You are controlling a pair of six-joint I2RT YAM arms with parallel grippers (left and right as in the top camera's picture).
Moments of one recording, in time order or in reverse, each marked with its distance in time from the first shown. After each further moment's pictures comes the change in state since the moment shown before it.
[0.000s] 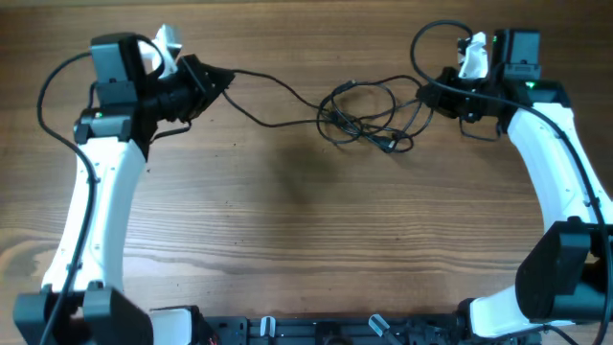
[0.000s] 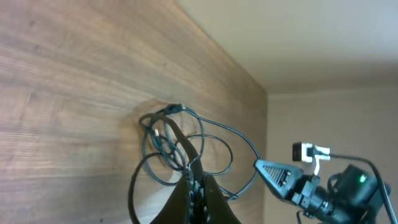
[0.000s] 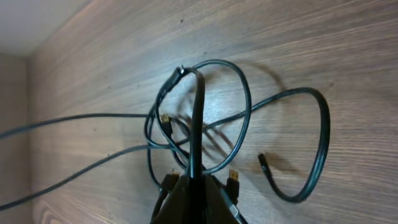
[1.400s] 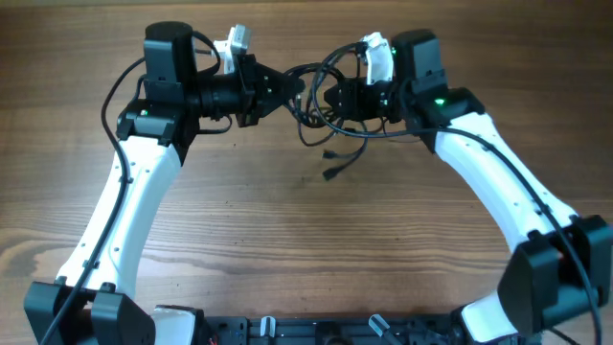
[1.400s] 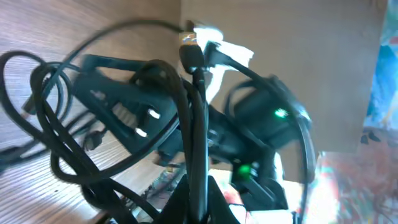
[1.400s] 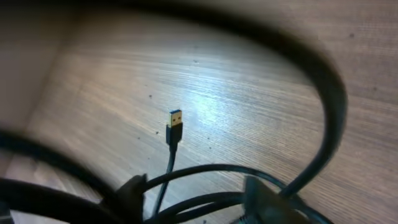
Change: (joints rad) left arm -0.189 0.015 0.009 0.163 0.398 -0.365; right arm 0.369 0.003 -0.013 0.244 0.072 -0.048
